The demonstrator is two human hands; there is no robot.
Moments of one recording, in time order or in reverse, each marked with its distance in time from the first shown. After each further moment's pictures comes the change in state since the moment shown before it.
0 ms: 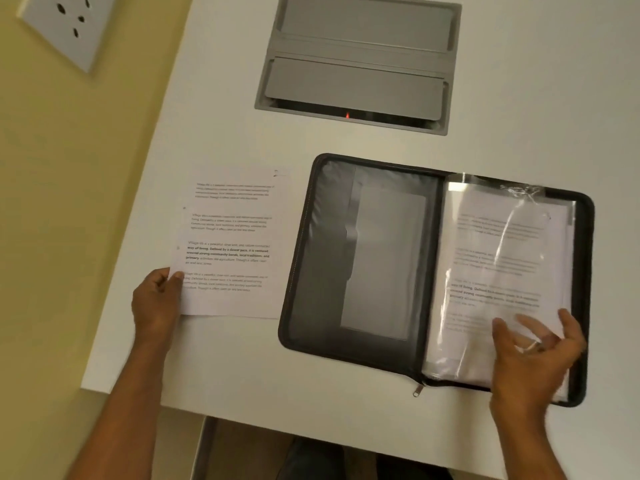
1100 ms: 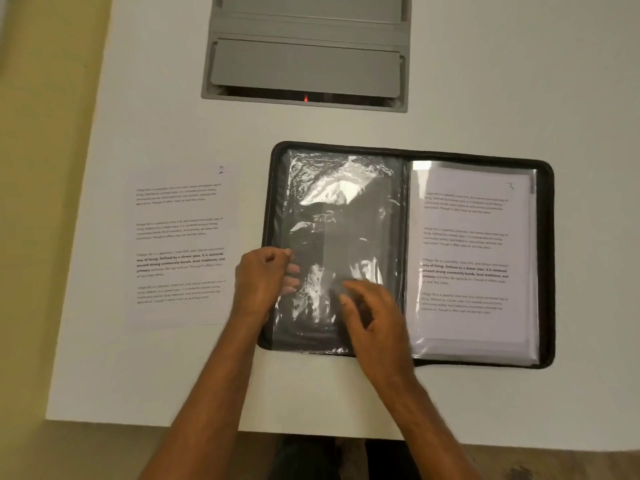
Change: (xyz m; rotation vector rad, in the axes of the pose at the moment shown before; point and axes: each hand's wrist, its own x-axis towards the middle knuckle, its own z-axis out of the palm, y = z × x) left_hand -0.101 0.107 0.141 -0.036 -0.497 -0.044; right_hand -0.069 0.004 0.088 -0.316 -0.641 -0.288
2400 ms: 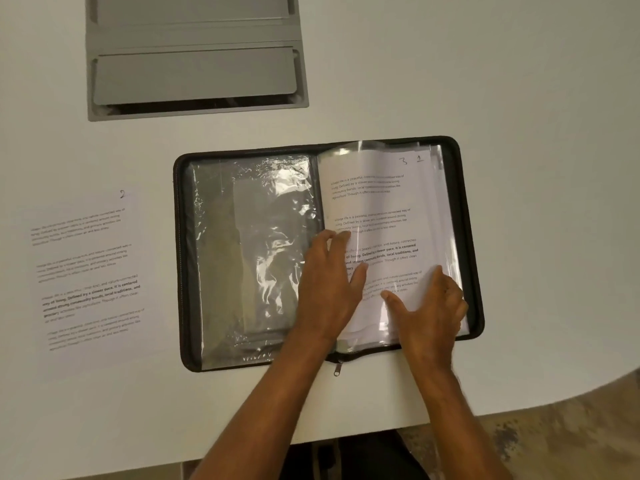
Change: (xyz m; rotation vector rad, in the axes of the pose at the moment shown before) left_hand -0.066 0.012 0.195 0.531 -0.205 0.691; right_hand 0.002 0.107 -0.134 -0.388 0.397 0.519
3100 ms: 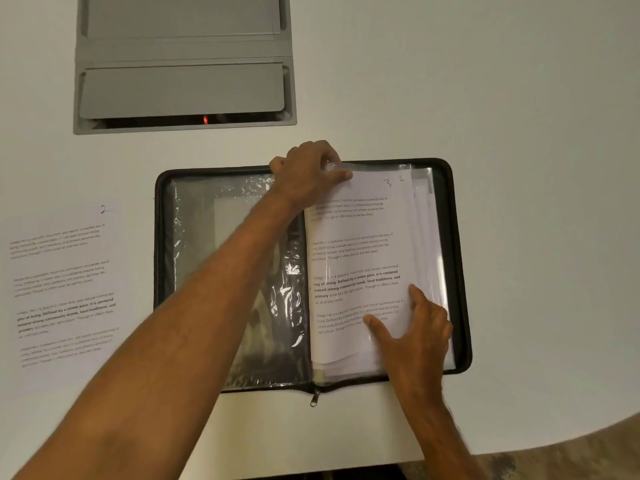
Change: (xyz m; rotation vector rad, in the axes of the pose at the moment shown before) left_hand 0.202 0.038 -0.053 0.184 -0.102 -0.037; right_hand 0.018 0.002 -0.011 0.122 -0.086 -0.057
